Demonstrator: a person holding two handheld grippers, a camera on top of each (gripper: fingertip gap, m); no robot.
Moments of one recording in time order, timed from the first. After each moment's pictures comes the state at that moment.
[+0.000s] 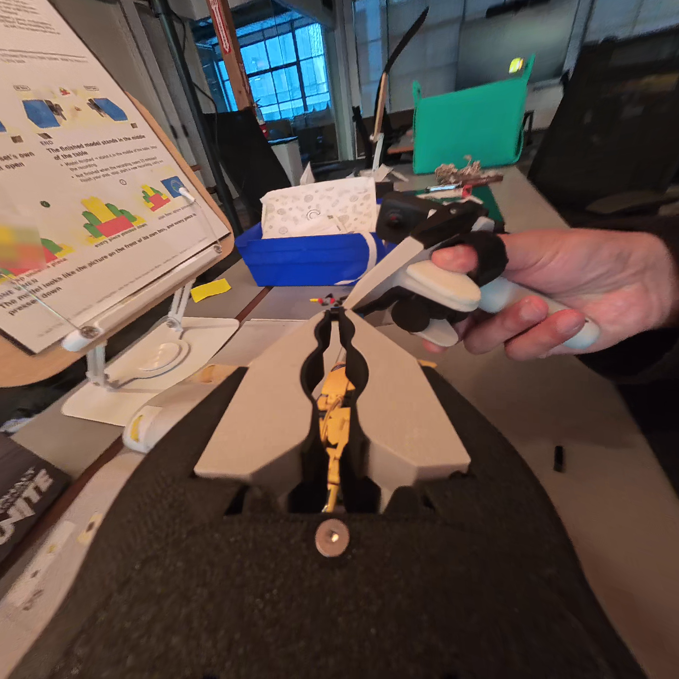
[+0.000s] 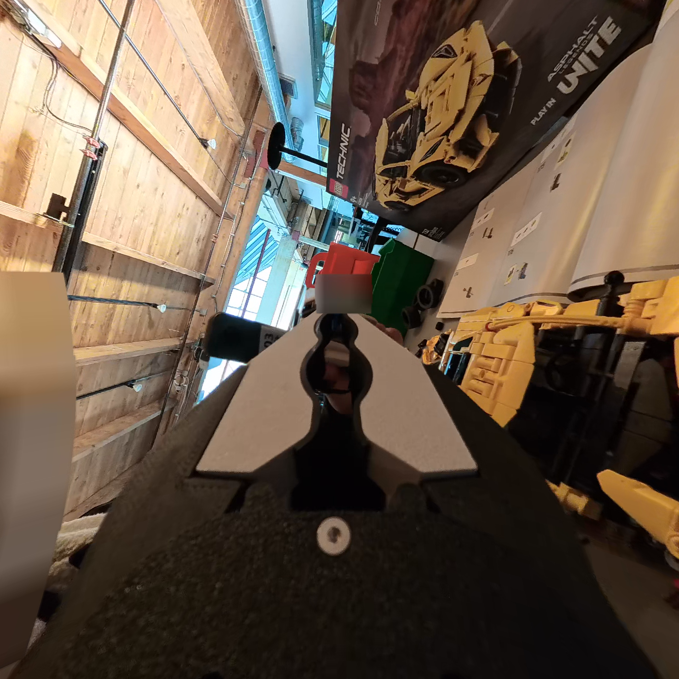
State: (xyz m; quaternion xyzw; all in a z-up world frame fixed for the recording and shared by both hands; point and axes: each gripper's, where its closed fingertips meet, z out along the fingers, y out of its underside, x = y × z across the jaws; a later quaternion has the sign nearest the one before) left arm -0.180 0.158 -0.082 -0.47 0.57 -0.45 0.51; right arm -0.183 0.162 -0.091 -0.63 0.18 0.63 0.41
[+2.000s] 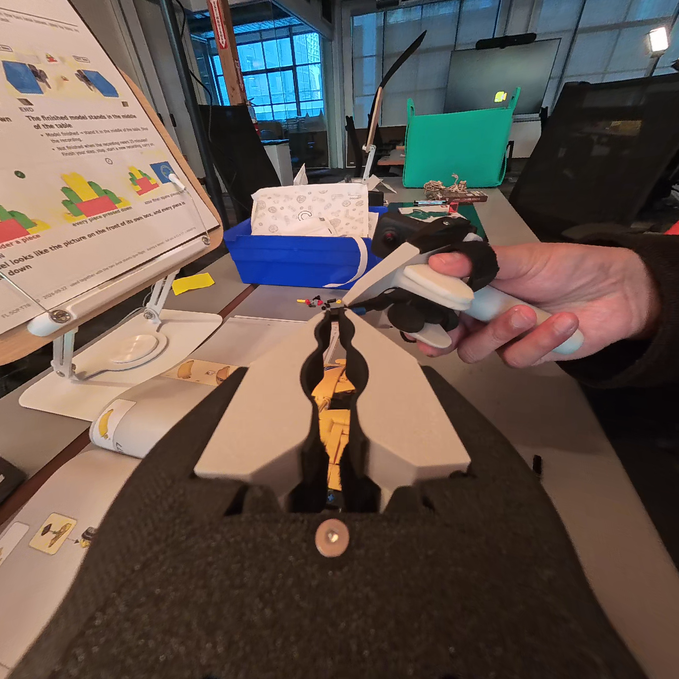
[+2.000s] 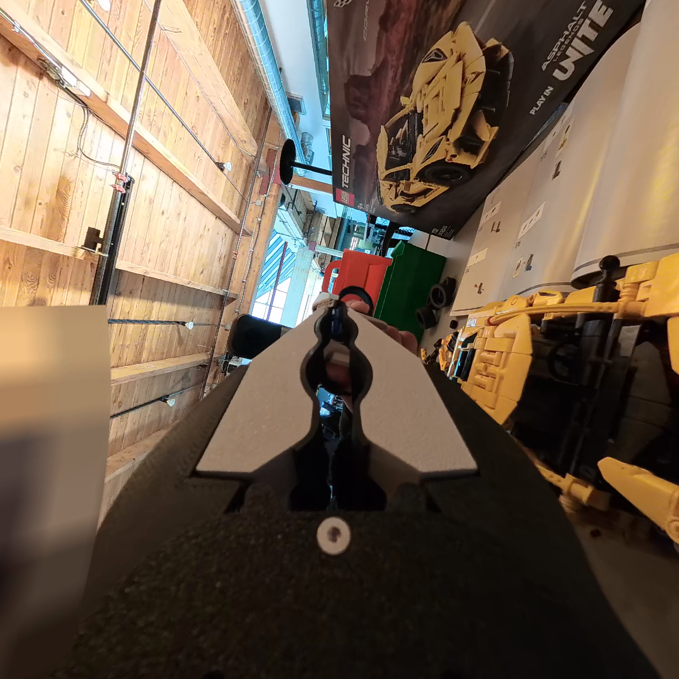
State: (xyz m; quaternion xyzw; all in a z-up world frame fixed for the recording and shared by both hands) left arm -0.178 0.159 -0.085 -0.48 0.55 -0.49 0.48; right arm -0.176 0.161 -0.092 -0.61 0.21 0.66 0.39
